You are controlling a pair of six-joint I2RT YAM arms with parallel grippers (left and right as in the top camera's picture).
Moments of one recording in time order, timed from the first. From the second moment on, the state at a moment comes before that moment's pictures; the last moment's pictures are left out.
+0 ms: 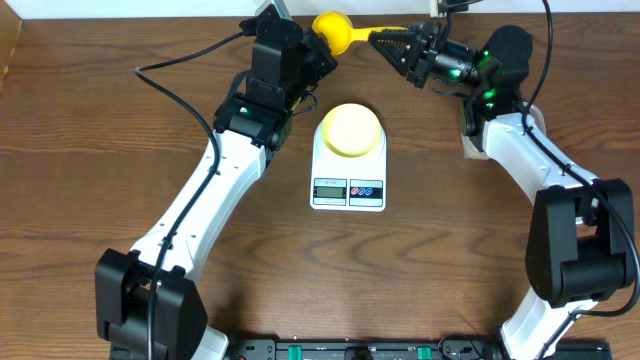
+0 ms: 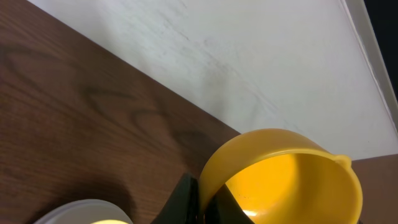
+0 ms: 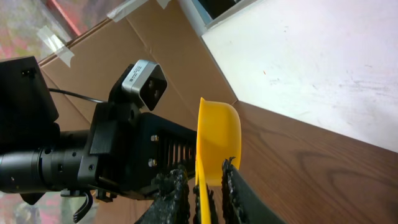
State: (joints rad) left arm -0.38 1.67 1.40 -0.14 0.01 -0.93; right arm 0.17 1.91 1.29 0.86 -1.06 0.72
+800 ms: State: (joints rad) left arm -0.38 1.67 1.40 -0.17 0.01 -0.96; right arm 0.17 1.91 1.29 0.87 -1.06 0.73
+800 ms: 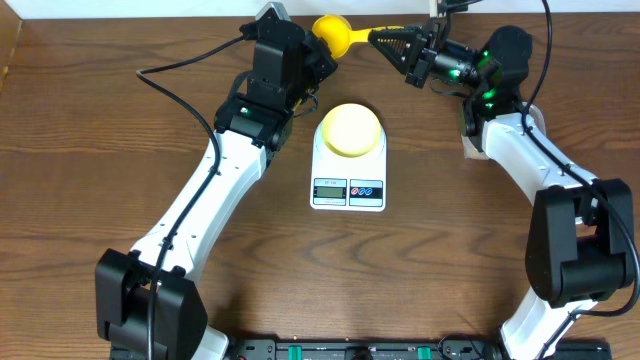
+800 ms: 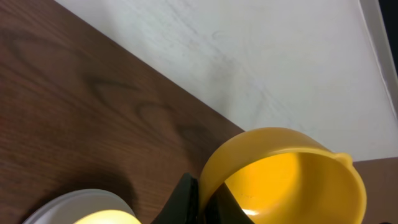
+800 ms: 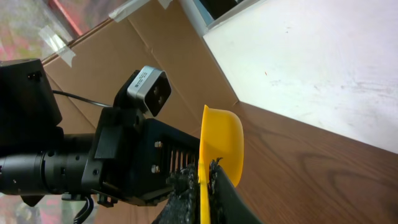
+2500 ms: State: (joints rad) left arm -0.38 1.67 1.40 -0.25 -0.01 -0.95; right arm -0.07 1.91 1.30 0.58 -0.84 0.33
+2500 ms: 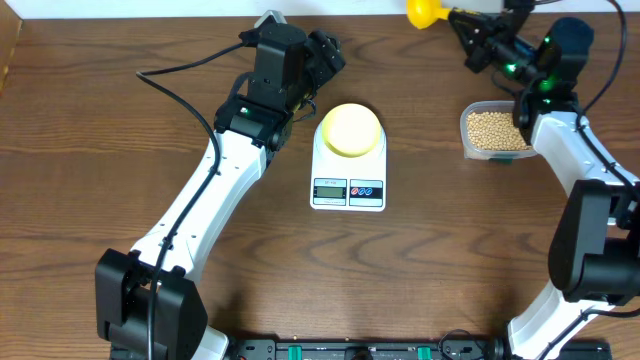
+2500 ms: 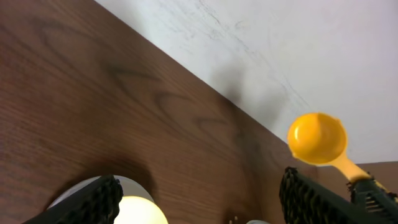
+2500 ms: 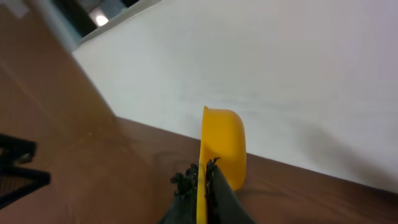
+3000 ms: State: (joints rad) left arm -0.38 1.67 1.40 -0.29 -0.04 -0.47; right arm -0.08 1.91 1.30 0.54 -0.73 0.26
